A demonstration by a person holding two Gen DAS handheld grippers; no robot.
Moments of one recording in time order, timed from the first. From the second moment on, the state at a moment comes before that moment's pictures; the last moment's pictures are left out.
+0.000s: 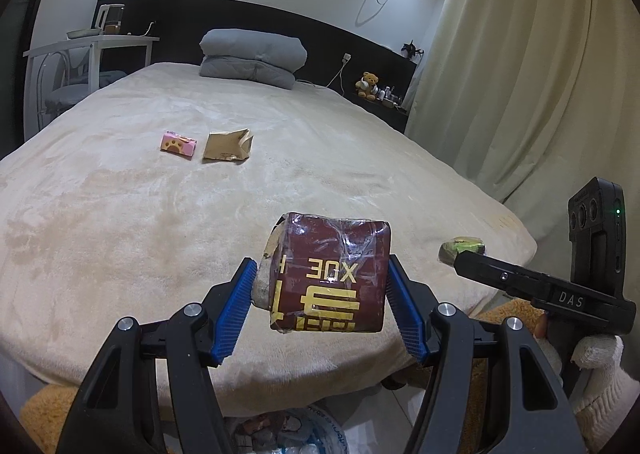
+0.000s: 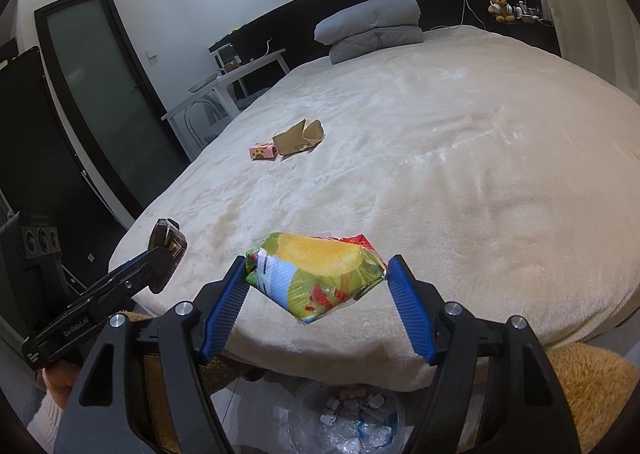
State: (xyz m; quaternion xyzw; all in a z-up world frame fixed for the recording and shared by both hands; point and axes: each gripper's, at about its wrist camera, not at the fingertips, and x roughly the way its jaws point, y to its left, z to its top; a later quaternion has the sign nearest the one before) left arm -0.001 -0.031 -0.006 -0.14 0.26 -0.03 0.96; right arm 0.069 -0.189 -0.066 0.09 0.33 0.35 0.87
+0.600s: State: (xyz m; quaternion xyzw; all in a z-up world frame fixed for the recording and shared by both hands) left arm -0.038 -0.056 -0.031 -0.15 0.32 -0.04 0.94; right arm 0.031 -0.185 -0.097 0.07 0.39 0.38 0.83
